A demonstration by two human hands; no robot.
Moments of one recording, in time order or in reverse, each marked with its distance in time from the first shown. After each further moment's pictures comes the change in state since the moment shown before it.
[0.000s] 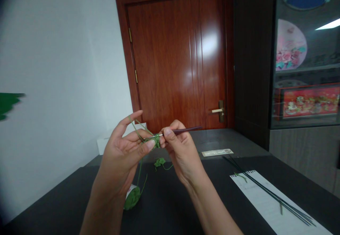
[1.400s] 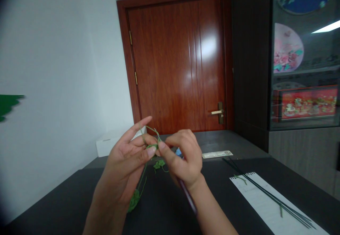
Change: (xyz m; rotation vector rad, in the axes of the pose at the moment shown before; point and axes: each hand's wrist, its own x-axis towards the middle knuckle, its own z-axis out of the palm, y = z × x) left_hand -0.005 0.004 0.006 -0.201 -0.048 -0.150; right_hand -0.006 -0.002 -0.018 -0.960 -0.004 -0.980
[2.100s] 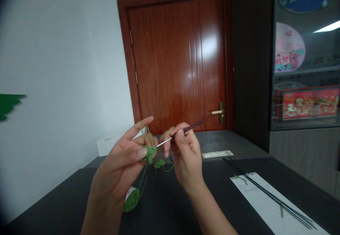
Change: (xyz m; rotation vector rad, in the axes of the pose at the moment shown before) left_hand 0.006 -0.002 -0.018 -0.133 -0.159 -0.099; right_hand 0.002 -0.012 0.011 1.024 0.109 0.706
